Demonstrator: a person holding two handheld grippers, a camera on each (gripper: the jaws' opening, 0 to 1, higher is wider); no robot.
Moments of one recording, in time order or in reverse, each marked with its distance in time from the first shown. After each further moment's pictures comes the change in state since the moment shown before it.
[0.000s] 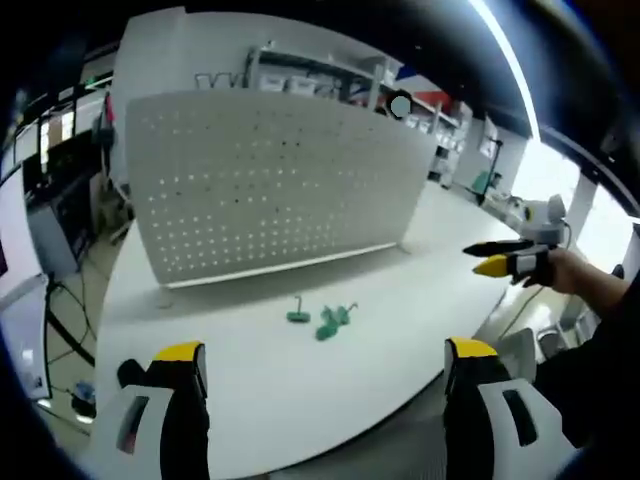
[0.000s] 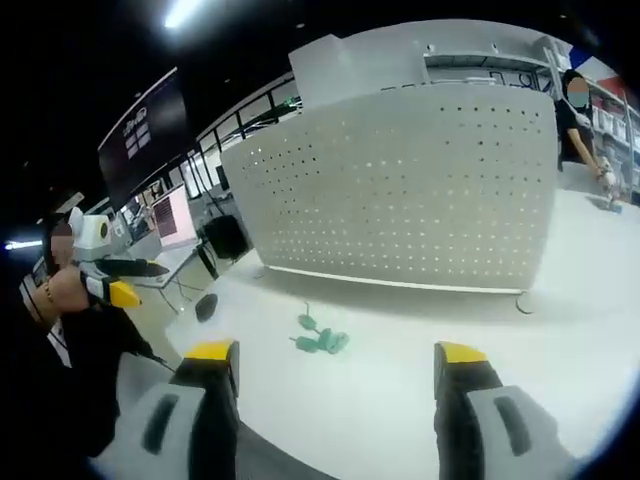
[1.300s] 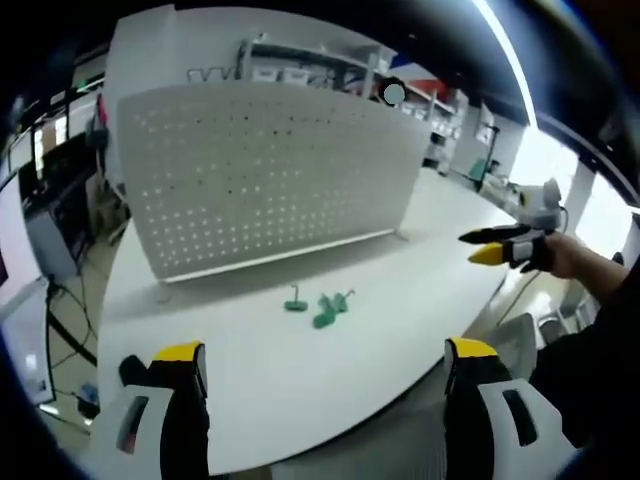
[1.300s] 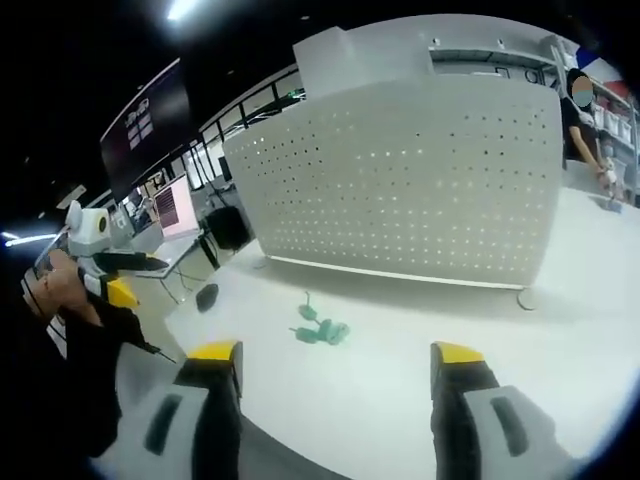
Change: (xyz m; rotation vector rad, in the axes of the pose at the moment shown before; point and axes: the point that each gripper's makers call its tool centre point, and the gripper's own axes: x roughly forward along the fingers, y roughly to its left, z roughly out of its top) left arm -0.002 -0.007 -0.010 0.032 0.045 -0.002; right arm 0.000 -0.003 -0.008 -0.013 0.036 0.008
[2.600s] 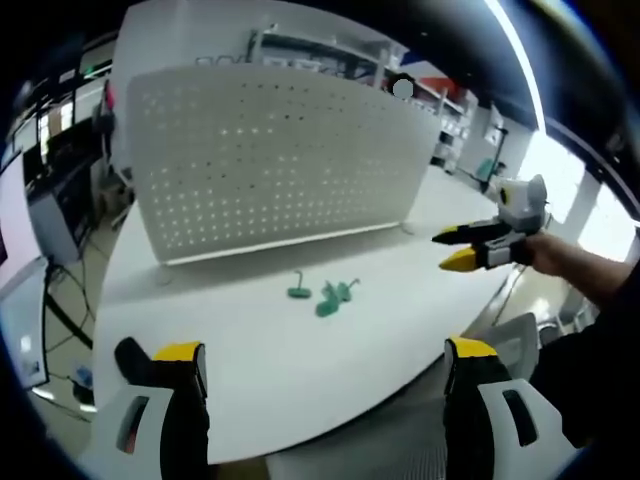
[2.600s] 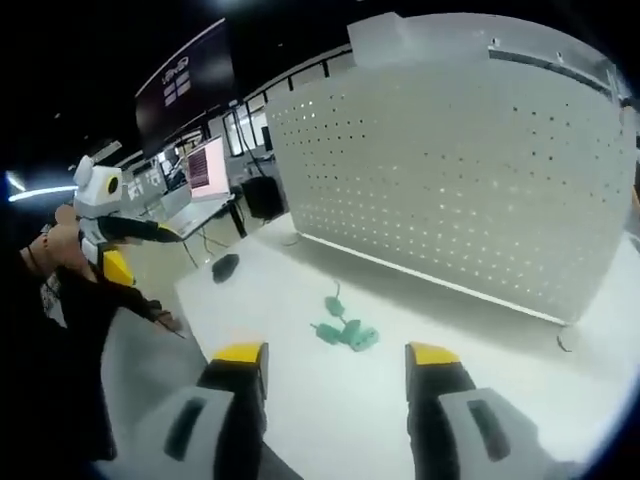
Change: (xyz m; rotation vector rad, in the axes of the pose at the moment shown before) left arm 0.004 0.006 -0.016 -0.048 0.033 0.010; right arm 0.066 0.034 -0.005 -0.180 0.082 0.159
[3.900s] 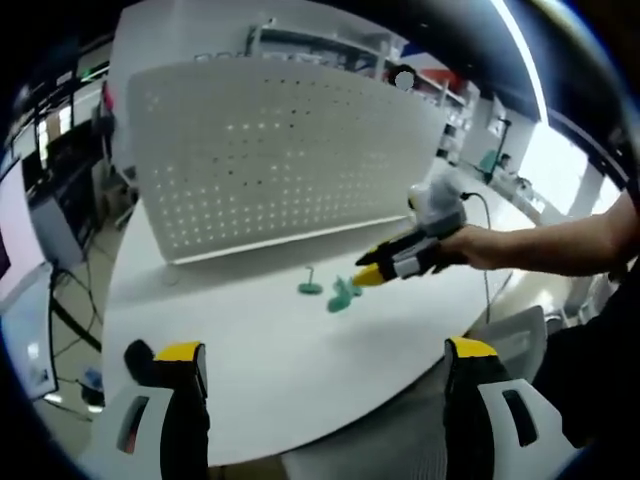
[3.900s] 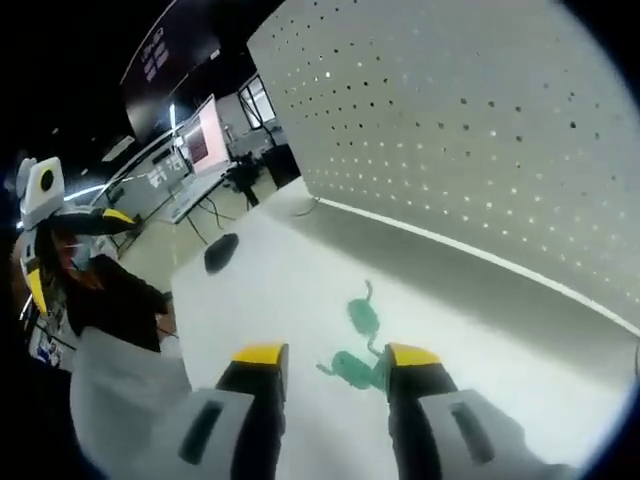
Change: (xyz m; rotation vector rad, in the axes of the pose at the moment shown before) left arm 0.001 0.018 0.000 0.019 0.032 0.023; right arm 0.149 0.013 -0.020 0.060 0.172 0.150
